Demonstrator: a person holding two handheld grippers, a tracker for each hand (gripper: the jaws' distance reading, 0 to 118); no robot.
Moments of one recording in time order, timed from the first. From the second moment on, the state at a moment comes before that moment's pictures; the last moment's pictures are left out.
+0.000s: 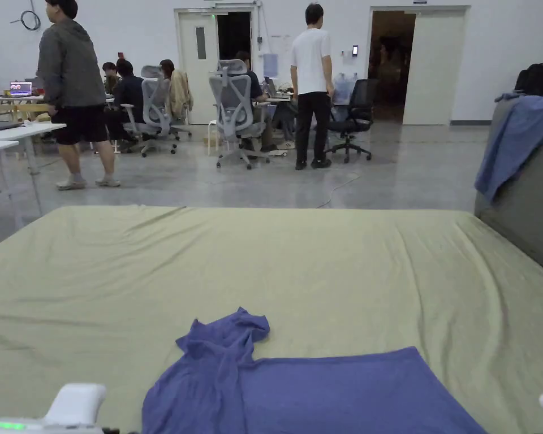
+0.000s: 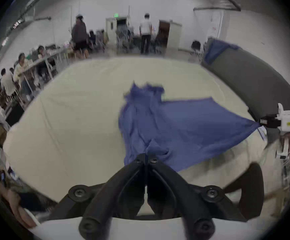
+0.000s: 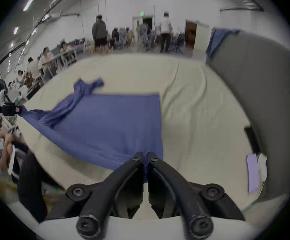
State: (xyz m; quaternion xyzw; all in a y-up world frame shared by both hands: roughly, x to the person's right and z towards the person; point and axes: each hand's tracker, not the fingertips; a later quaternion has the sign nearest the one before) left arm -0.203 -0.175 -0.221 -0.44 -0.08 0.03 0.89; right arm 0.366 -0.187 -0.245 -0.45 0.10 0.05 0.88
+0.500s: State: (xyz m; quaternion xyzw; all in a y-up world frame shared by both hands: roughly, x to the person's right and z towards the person) left arm -0.208 -0.172 -0.220 -0.45 -0.10 0.02 0.89; right arm 0.358 -0.210 -0.253 -0.49 0.09 0.11 0.86
